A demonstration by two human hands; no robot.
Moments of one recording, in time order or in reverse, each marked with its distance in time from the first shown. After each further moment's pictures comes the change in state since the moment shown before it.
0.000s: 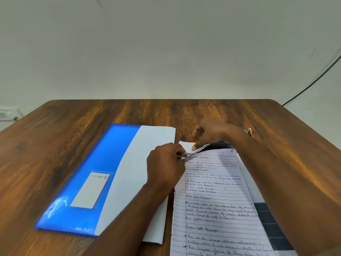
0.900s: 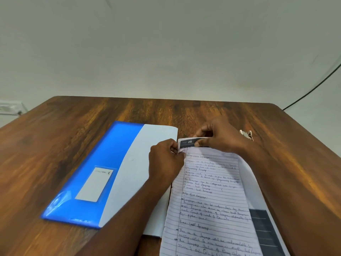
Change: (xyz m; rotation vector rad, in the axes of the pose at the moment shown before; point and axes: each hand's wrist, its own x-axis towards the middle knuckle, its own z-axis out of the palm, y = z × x) left_hand 0.006 -0.009 0.005 -0.236 -0.008 -0.221; right_hand -0.049 -0.005 0.005 0.151 0.263 -0.224
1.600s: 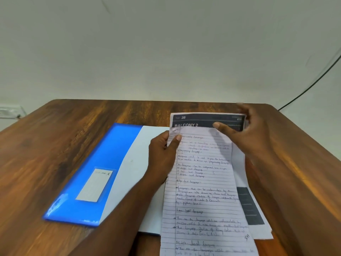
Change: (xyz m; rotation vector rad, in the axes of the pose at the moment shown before) left_hand 0.003 0.013 -0.008 -0.603 -0.093 -0.051; right_hand -0.051 0.013 -0.015 0.282 0.673 0.251
